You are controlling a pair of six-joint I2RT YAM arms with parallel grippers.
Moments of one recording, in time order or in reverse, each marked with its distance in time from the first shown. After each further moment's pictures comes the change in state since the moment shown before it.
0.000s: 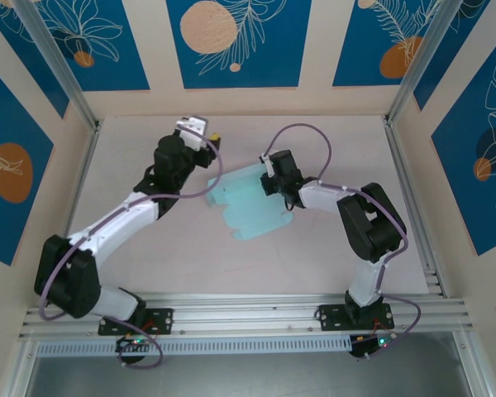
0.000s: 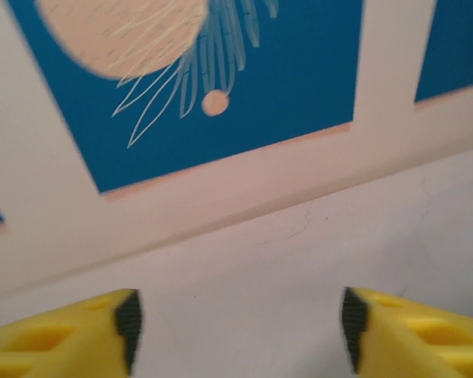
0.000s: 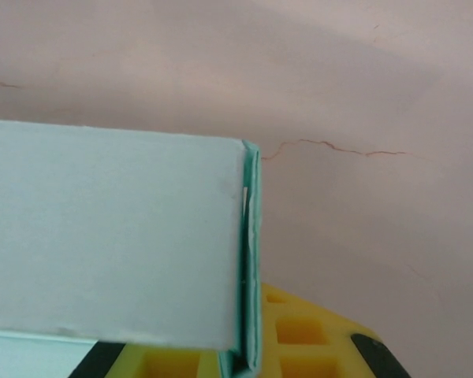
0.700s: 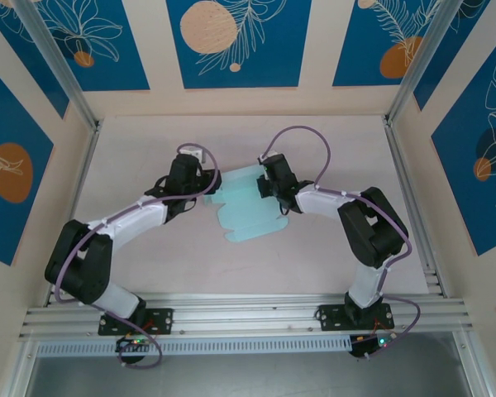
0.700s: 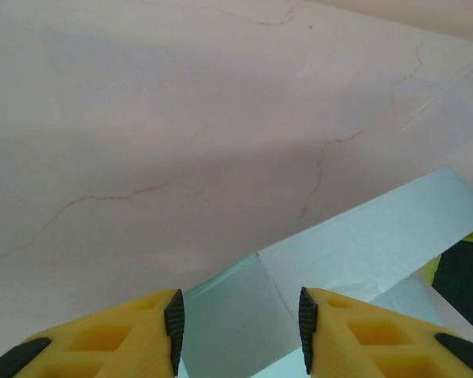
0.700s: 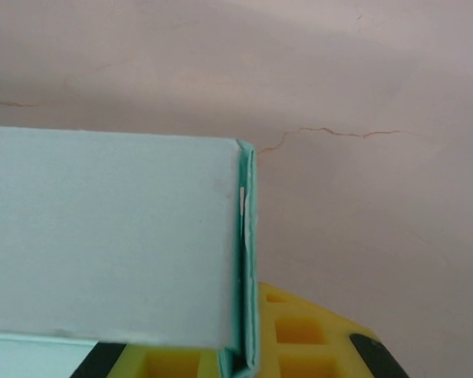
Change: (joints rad) left arm -0.016 0.127 -0.100 -0.205 0.152 -0.485; right arm 0.056 -0.031 -0.014 -0.024 0.088 0.132
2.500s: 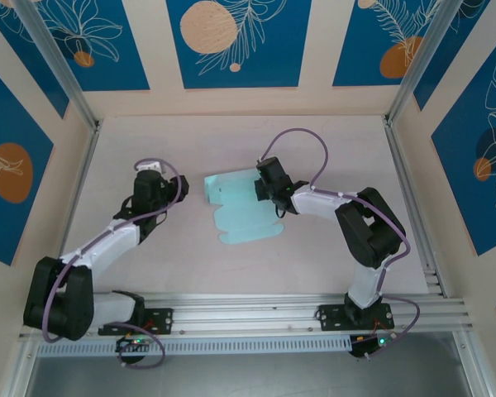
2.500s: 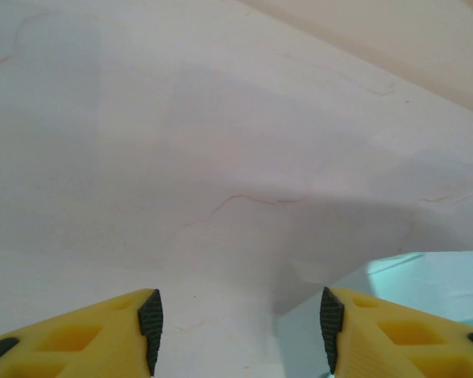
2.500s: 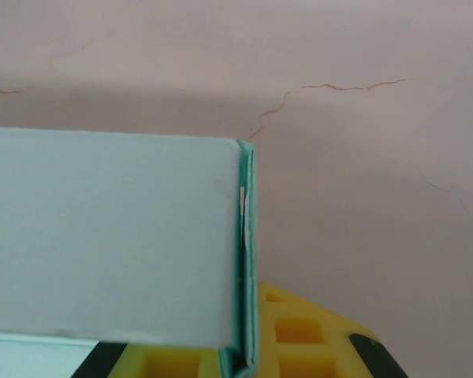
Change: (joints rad) left arm 0.231 -0.244 -0.280 0.092 0.002 -0.060; right arm 0.039 0.009 0.025 -0.090 0.058 0.129
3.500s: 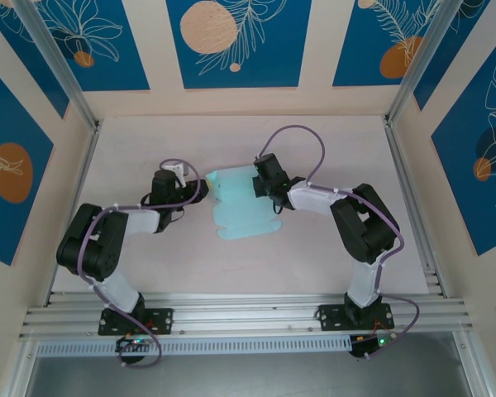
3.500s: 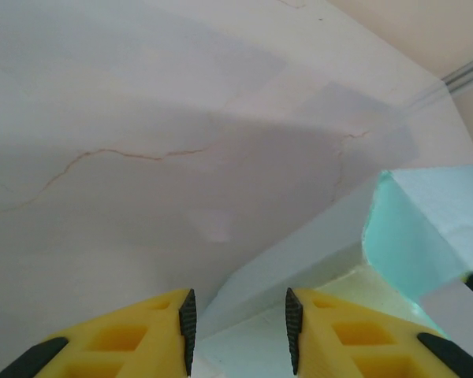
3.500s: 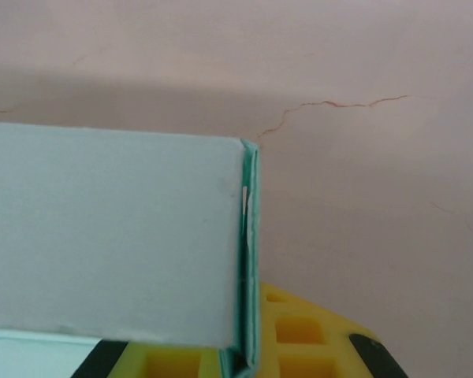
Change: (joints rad) left arm -0.023 0.402 0.022 0.426 0.337 -0.043; right arm -0.002 0.056 0.066 -0.018 0.010 0.004
